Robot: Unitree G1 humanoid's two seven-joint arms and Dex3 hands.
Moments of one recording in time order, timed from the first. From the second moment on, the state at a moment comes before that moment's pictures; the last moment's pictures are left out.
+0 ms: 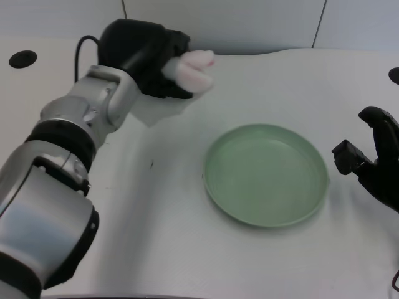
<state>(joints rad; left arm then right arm) -1.20 0.14 -0.52 1.37 0.78 -0.41 0.40 -0.61 -0.15 -0.46 1.09 0.53 -0.03 0.91</state>
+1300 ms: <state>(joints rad) -1.18 -0.14 -0.69 1.40 0.87 -0.32 0.36 -0.61 -0.11 -0.46 1.06 0.53 -0.04 0.92</state>
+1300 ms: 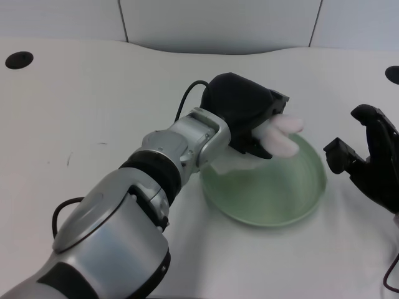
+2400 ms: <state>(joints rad) -1.15 -0.11 -0.38 1.38 0.56 -0.35 0.08 -0.60 -0.11 -0.46 1.05 0.53 -0.04 0.93</state>
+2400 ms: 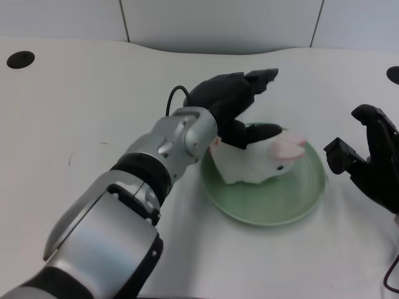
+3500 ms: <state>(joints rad) -0.73 0.07 0.61 1.29 -0.55 0.24 -0.92 -0.61 -0.11 -0.46 1.07 0.53 -0.02 0.90</state>
